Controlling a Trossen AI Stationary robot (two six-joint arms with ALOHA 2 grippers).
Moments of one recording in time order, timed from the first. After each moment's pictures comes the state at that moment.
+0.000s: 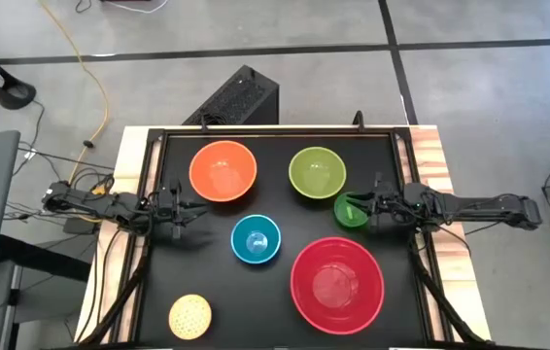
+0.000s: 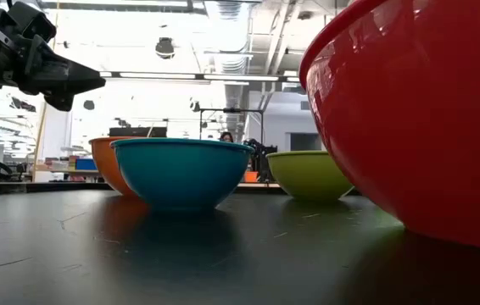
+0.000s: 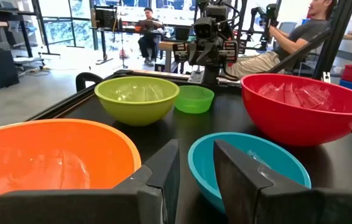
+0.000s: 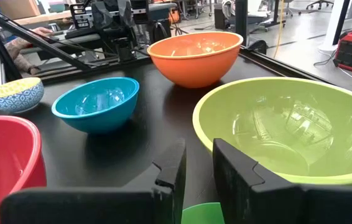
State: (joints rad) left arm -0.26 0.01 0.03 0.01 -0.43 -0.07; right arm -0.09 0.22 0.01 0.04 0.13 0.17
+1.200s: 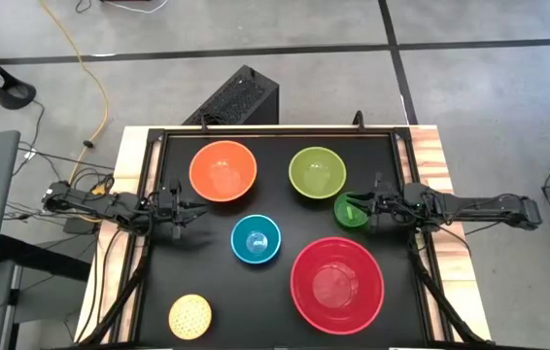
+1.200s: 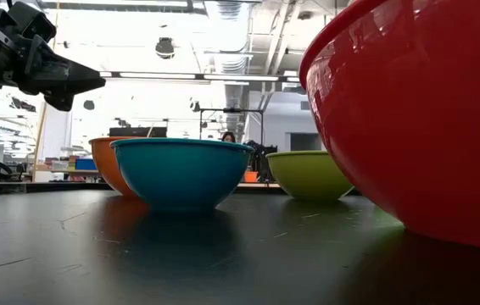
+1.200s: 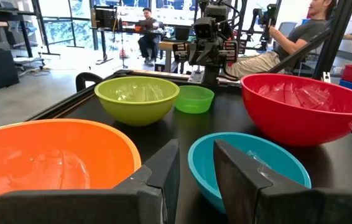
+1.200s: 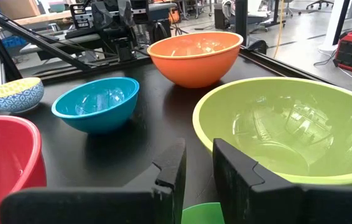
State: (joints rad) left arm -0.26 0.01 0.03 0.01 -0.43 -0.07; right arm -0.09 0.22 0.01 0.04 0.13 0.17
